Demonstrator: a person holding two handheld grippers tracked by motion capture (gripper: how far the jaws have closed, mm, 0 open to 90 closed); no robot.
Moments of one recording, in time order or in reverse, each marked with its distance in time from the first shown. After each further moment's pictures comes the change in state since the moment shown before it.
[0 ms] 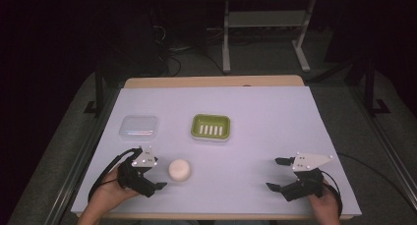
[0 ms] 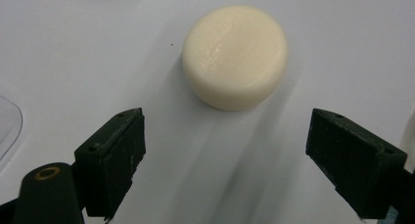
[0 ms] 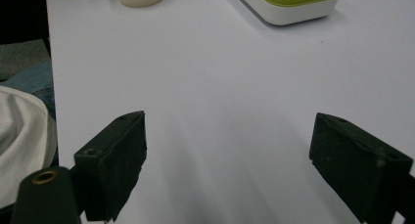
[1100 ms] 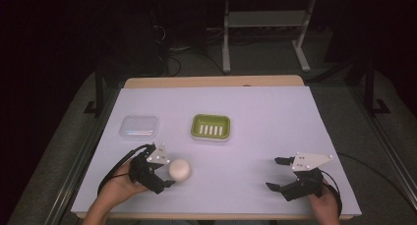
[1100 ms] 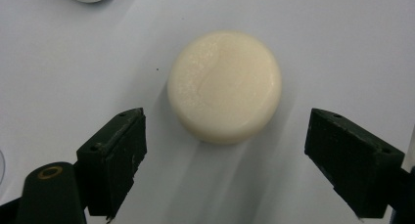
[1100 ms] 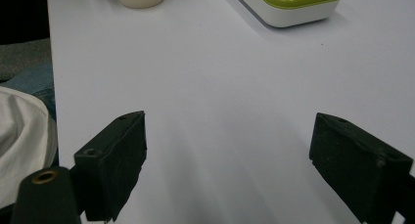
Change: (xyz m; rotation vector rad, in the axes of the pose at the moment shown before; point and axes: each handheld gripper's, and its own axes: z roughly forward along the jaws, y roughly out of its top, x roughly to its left) left arm -0.001 0.026 0.016 0.060 -0.035 0.057; right arm 0.000 0.001 0.000 -0.002 0.002 -0.005
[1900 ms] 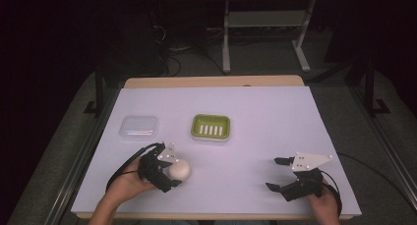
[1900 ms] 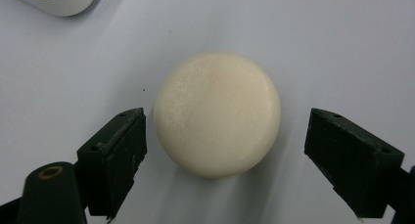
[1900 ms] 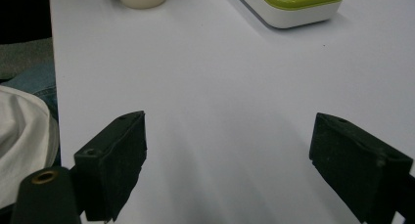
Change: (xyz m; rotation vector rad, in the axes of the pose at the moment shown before) left arm 0.002 0.016 0.016 0.032 -0.030 0.030; right arm 0.001 0.000 0.000 -0.001 0.005 -0.002
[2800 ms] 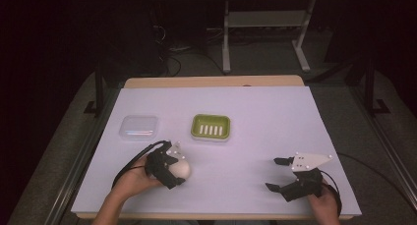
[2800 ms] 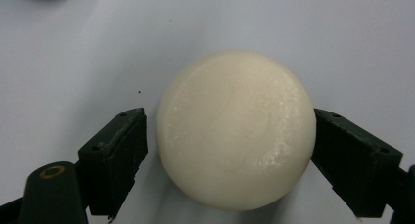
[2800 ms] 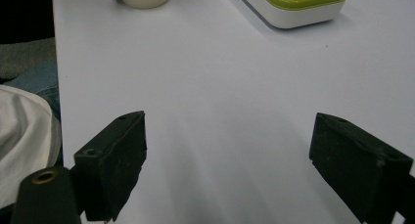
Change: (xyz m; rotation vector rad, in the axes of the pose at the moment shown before) left arm 0.011 0.006 0.023 0.063 -0.049 -0.039; right arm 0.000 0.000 0.001 0.001 0.006 -0.001
